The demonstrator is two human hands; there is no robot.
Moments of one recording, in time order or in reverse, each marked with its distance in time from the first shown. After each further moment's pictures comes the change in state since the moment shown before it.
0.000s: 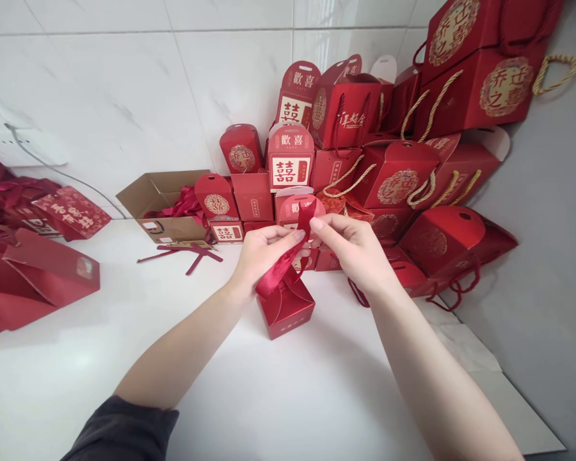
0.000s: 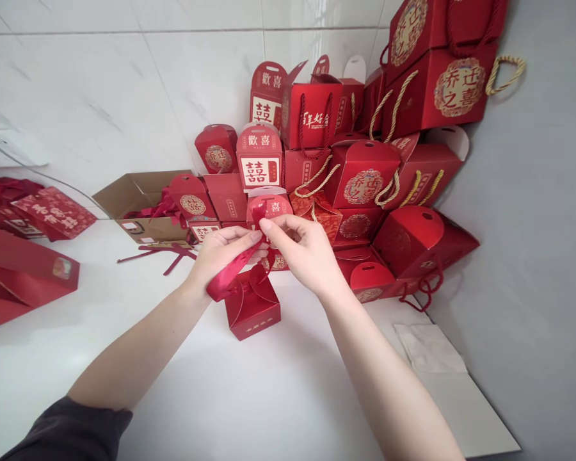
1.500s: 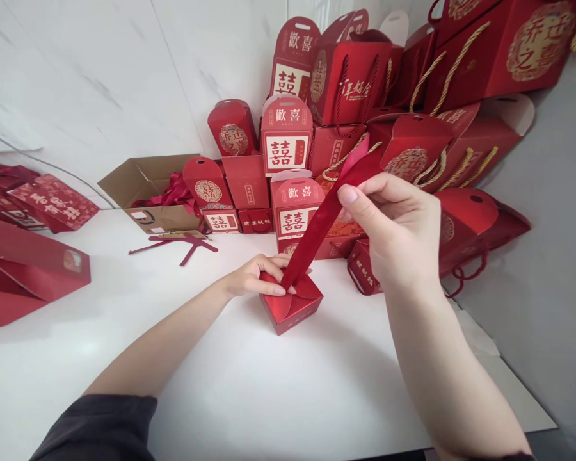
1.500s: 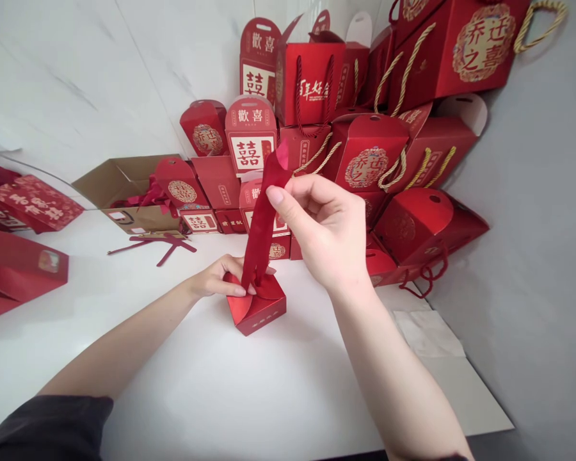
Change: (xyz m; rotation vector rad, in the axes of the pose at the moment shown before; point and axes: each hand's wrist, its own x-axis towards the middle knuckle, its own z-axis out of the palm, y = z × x) left_hand 0.016 -0.057 -0.064 0.272 -0.843 0.077; right_hand -0.009 -0.018 -0.010 -0.104 0.320 -0.291
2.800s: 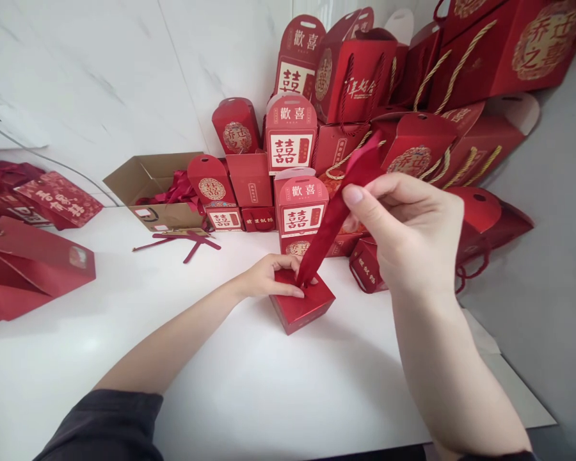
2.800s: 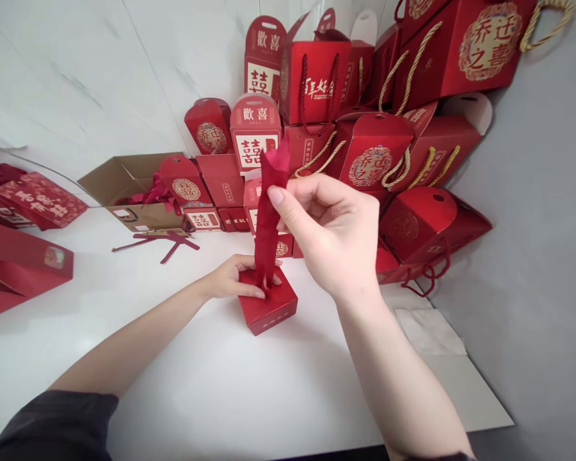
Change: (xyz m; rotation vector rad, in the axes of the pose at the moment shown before) left_hand 0.008 -0.006 0.022 -0.028 0.142 -0.018; right_hand -0.006 -0.012 0.004 -0.053 0.048 -0.026
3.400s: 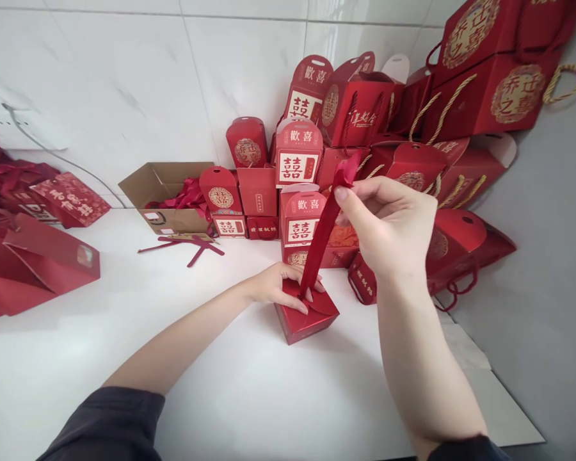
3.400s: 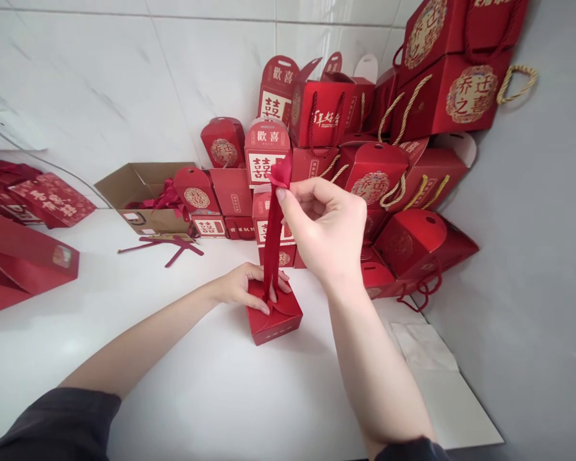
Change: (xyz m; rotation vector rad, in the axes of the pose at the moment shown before) left_hand 0.007 0.000 -0.001 0.129 -0.108 0.125; right_hand 0.022 0.000 0.015 -0.093 0.064 -0.090
